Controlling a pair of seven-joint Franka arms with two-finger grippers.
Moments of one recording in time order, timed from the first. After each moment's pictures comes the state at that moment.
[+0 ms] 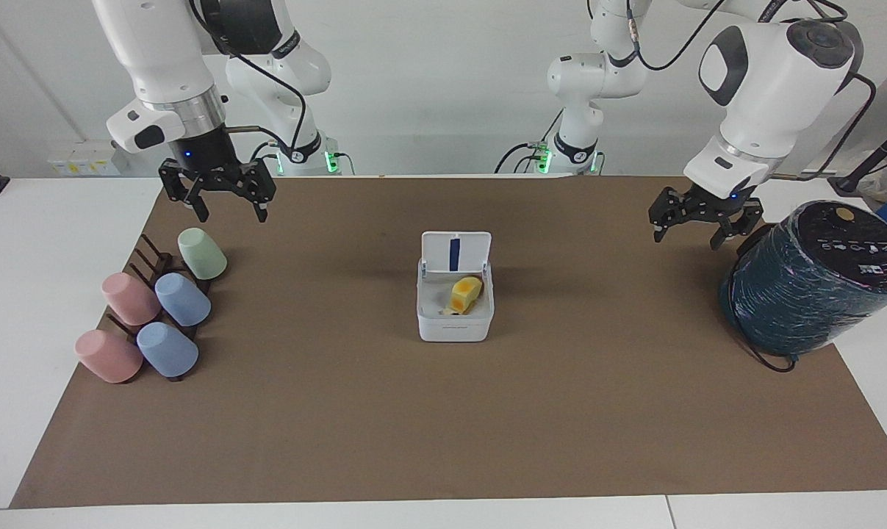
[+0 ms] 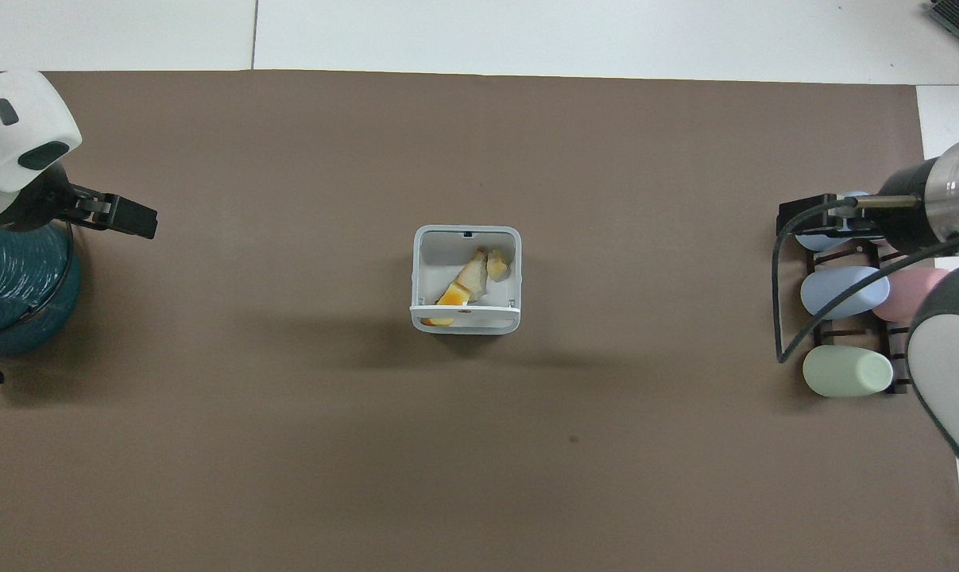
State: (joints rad) left arm -0.06 0.08 -0.04 -1.59 0.01 1.72 0.15; right arm 0.02 -0.02 0.07 -1.65 0.00 1.77 0.15
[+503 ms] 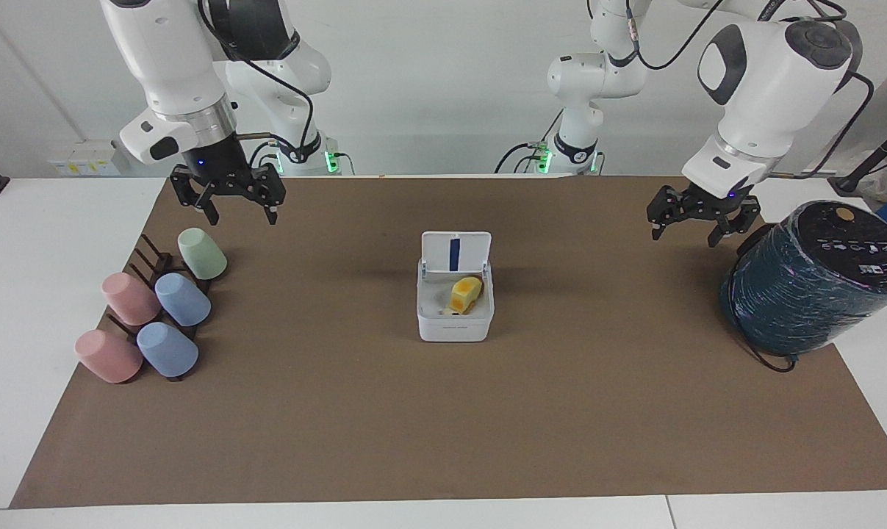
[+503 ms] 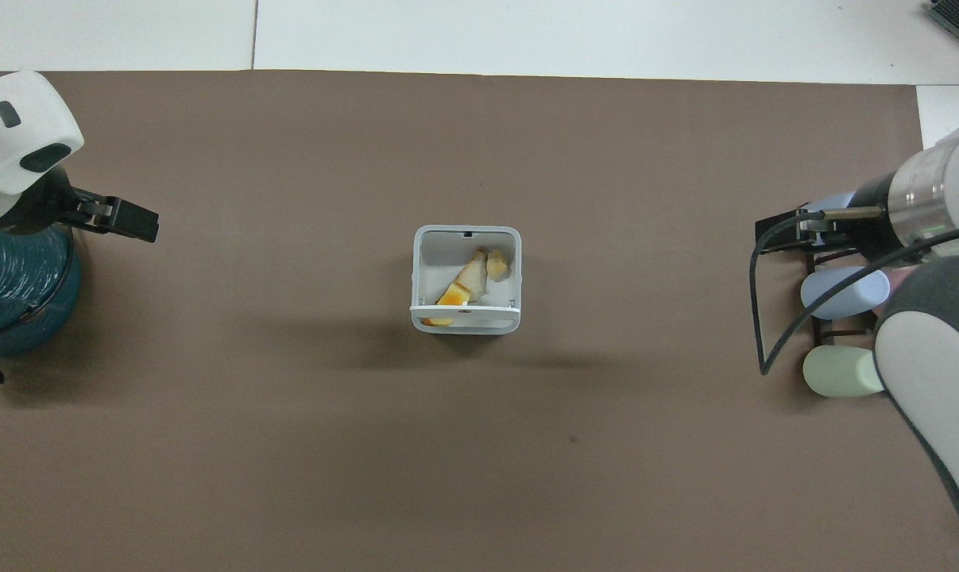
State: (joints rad) left arm -0.06 0.08 -0.04 -1.59 0.01 1.71 0.15; right arm 0.04 -0.01 0.08 -1.66 0.00 1.71 0.13
